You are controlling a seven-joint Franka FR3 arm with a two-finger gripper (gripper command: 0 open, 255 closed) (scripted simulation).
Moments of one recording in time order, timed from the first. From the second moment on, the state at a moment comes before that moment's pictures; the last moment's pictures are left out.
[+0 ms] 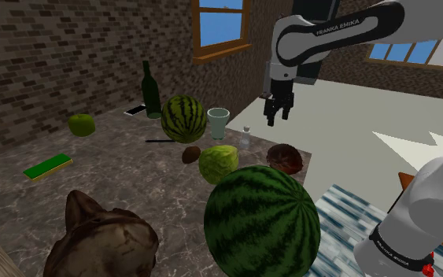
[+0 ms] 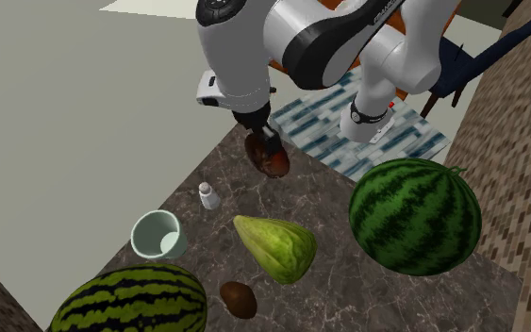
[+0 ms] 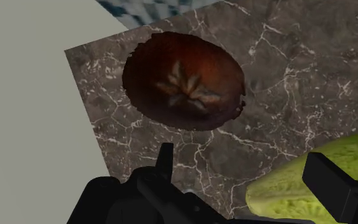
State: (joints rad) arm 0.01 -0.19 -0.01 -2.13 0.03 1.81 -0.03
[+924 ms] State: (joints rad) arm -0.01 0.43 -0.02 -1.54 0.04 1.77 0.00
